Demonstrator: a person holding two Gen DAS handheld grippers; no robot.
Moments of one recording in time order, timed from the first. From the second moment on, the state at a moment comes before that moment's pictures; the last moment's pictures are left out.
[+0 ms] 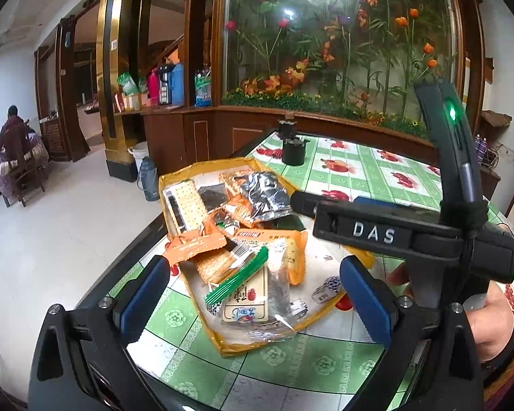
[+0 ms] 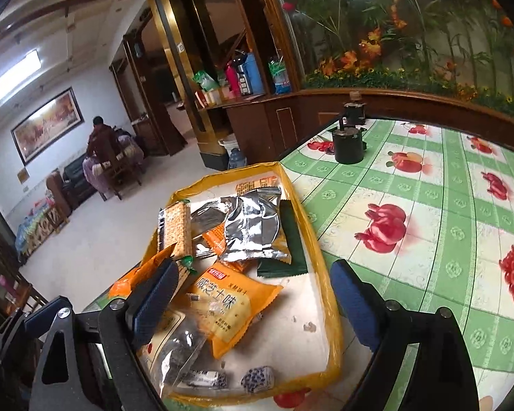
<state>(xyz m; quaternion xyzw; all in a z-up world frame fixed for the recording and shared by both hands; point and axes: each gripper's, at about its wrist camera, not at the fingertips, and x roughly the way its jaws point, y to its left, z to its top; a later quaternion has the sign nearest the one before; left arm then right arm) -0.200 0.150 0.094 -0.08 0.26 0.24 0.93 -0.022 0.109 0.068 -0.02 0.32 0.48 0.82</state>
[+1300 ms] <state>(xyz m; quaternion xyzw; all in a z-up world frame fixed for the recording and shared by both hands) -0.233 0.148 0.079 -0.02 0.23 0.36 0.90 -0.078 0.019 0.056 -0.02 0.28 0.44 0.85</state>
